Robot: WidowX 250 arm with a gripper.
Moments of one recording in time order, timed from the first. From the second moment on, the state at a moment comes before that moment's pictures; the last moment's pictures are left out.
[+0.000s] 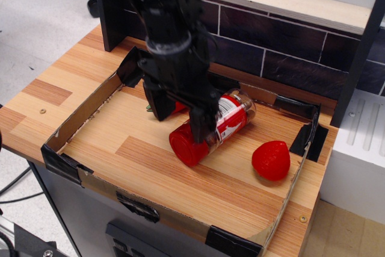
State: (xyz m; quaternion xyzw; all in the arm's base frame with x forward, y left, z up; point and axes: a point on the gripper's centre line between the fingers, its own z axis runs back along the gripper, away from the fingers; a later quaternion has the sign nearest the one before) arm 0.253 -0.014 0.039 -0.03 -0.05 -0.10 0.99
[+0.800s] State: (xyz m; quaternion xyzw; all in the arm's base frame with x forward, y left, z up) arm 0.249 -0.015 0.020 0.00 -0.06 -0.09 0.99
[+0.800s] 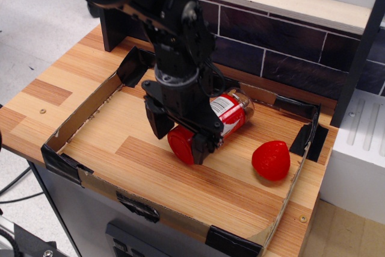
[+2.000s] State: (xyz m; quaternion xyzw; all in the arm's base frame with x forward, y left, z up) arm 0.238 -0.010 0.019 0.02 -0.02 -0.08 1.00
